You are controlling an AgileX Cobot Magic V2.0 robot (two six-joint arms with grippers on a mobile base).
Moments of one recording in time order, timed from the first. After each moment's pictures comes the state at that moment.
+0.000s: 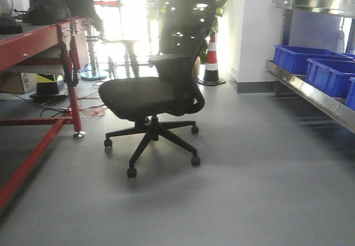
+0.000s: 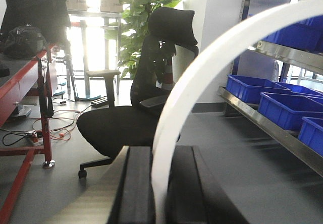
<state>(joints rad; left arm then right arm) -0.15 0.58 -0.61 0.01 0.10 -0.05 0.03 0.54 -0.62 0.14 0.10 -0.11</state>
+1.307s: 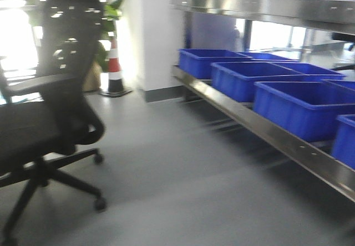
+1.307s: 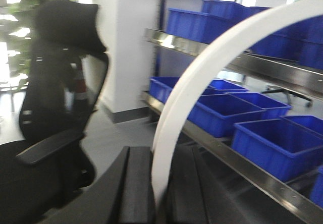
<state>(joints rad) -0.15 0.58 -0.61 0.01 0.10 -0.05 0.03 0.54 -0.62 0.14 0.10 -0.11</state>
